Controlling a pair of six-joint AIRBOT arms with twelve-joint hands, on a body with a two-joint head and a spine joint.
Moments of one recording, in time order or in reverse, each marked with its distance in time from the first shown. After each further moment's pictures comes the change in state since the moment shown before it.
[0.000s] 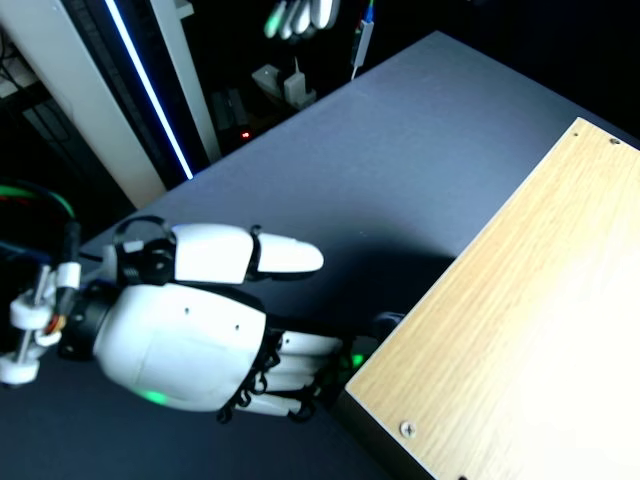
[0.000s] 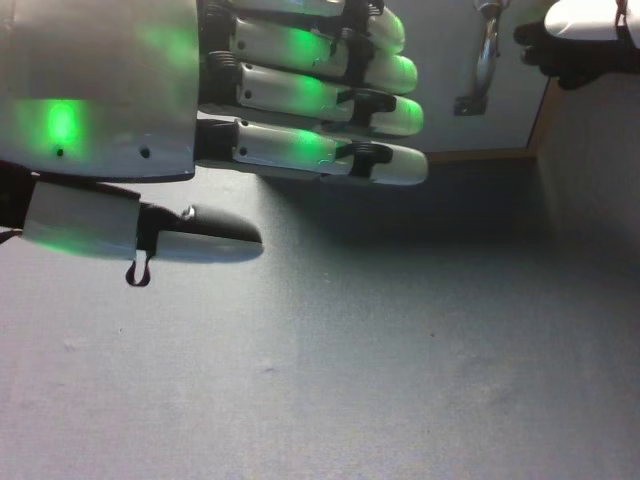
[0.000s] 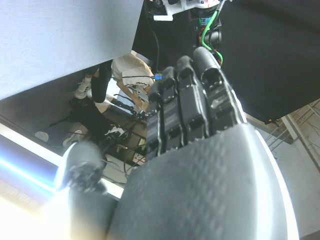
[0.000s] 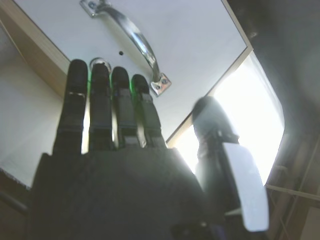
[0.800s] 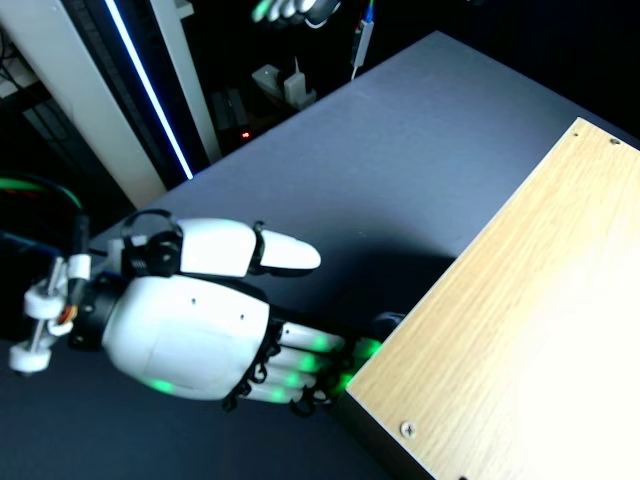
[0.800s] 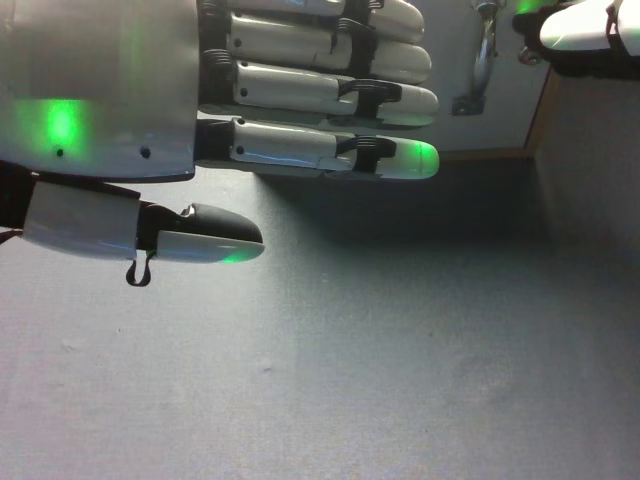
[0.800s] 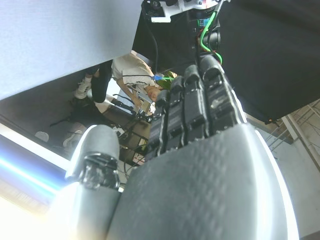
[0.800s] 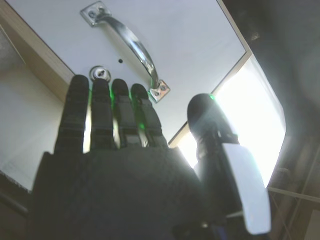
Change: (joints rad) left arm 0.000 0.000 0.000 0.000 0.000 0.000; right arm 0.000 -0.010 -0.009 0.005 -0.020 0.001
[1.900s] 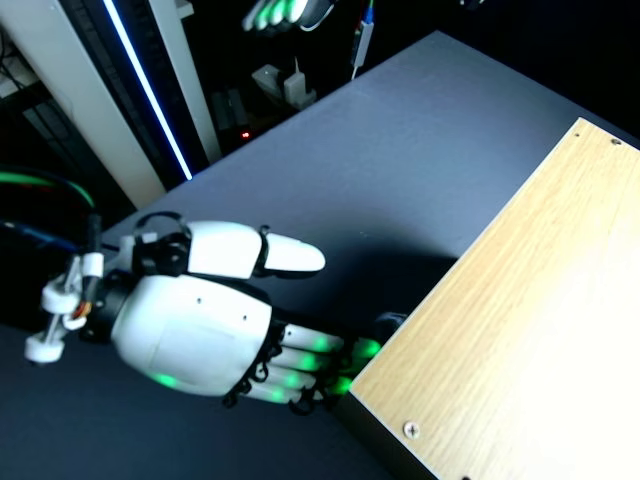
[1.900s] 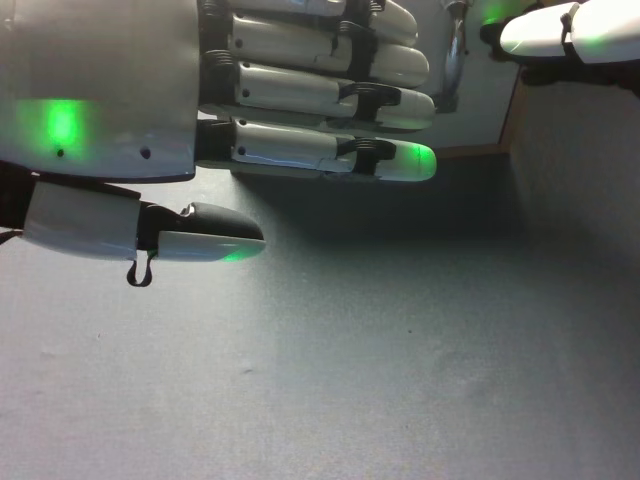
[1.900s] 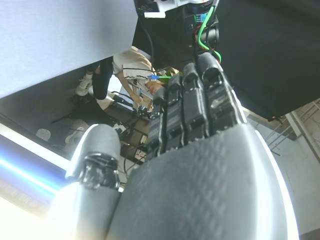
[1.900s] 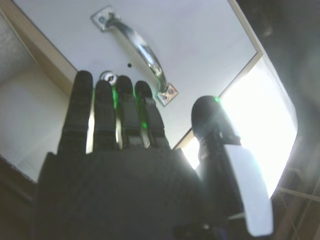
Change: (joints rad) left arm 0.000 0.000 0.000 0.000 0.000 0.000; right arm 0.007 -0.074 -0.008 0.016 -0.085 0.000
